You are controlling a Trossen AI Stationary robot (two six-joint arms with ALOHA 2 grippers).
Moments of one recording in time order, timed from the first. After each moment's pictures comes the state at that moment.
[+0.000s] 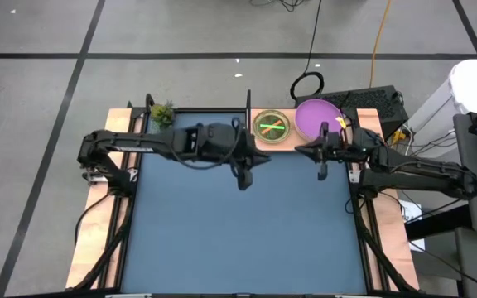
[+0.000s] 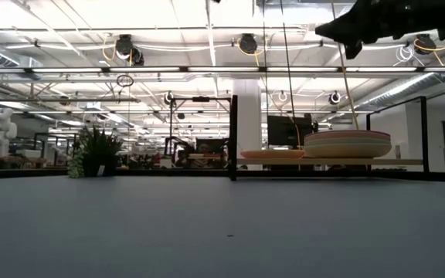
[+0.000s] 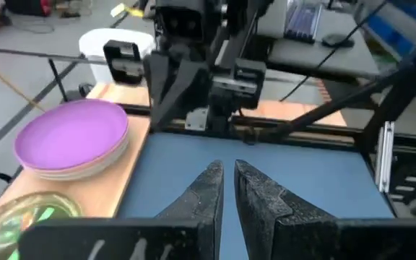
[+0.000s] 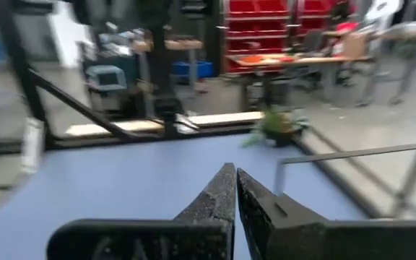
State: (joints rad) left arm -0.02 1.69 1.69 -0.37 -0.05 -0.08; right arm -0.29 0.60 0.44 0.09 -0.17 0.03
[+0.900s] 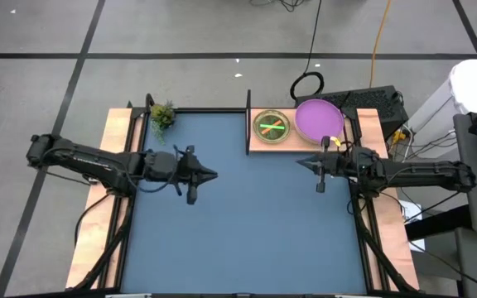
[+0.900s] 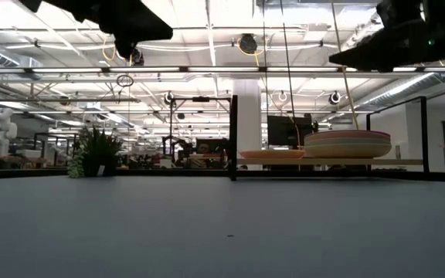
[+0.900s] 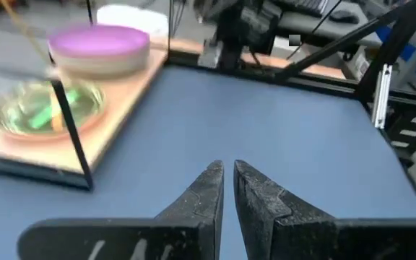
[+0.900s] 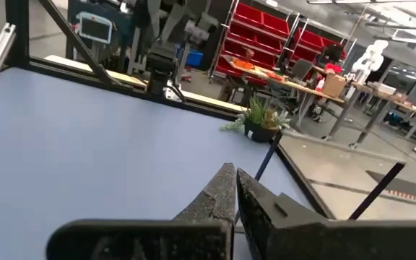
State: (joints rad) left arm -0.12 1.08 0.70 0.03 -0.17 -0.21; right arm -0.11 0.47 0.20 0.20 0.04 -0.30
